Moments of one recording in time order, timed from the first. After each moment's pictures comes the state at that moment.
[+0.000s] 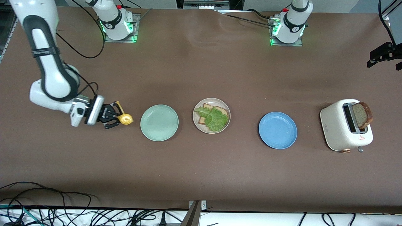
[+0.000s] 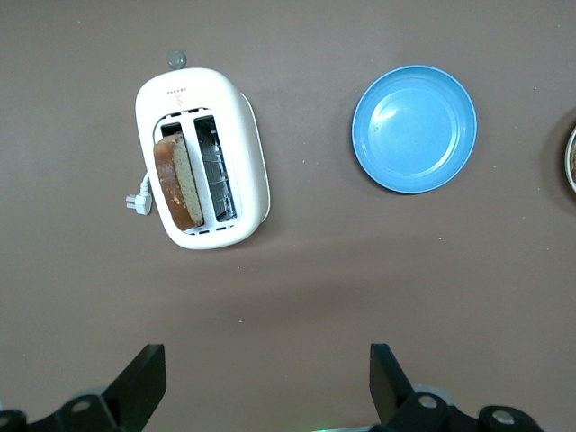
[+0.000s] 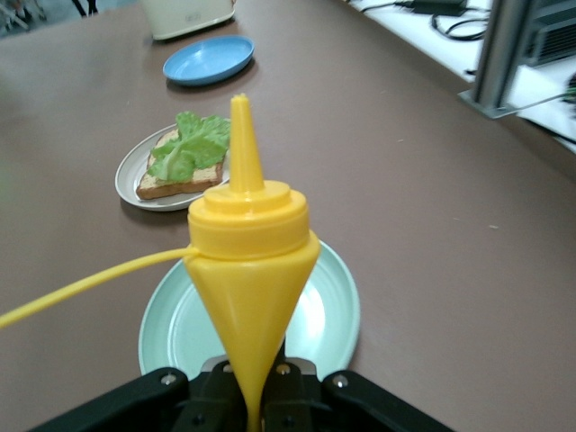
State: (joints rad) left arm 0.10 -0.10 0.05 -1.69 0.03 1.54 0.26; right arm 0.07 0.39 0.04 -2.00 1.16 2.23 -1.95
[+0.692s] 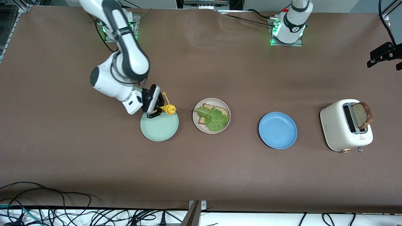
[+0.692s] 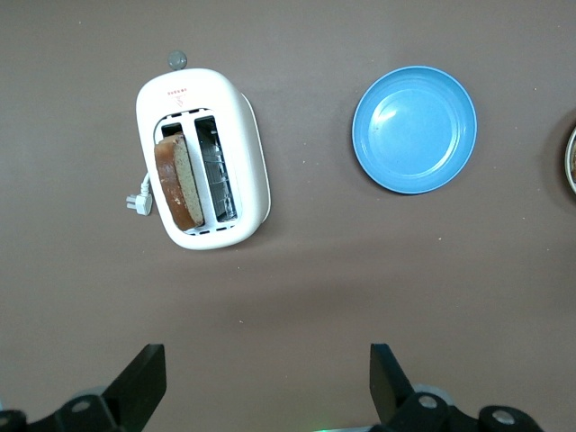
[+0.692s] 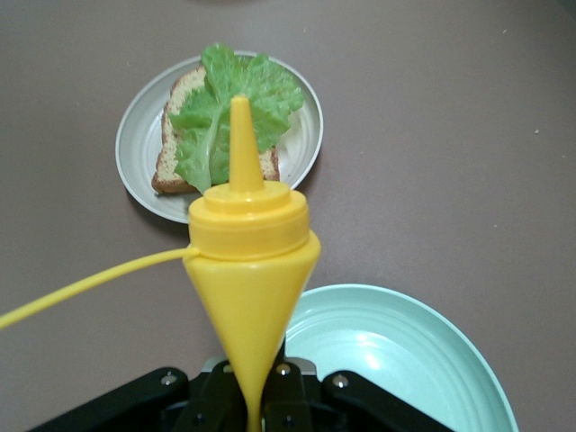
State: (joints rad) left arm 0.10 -0.10 0.05 -1.69 0.03 1.54 0.26; right arm 1.01 0.45 -0.54 -1.99 1.07 2.45 -1.58
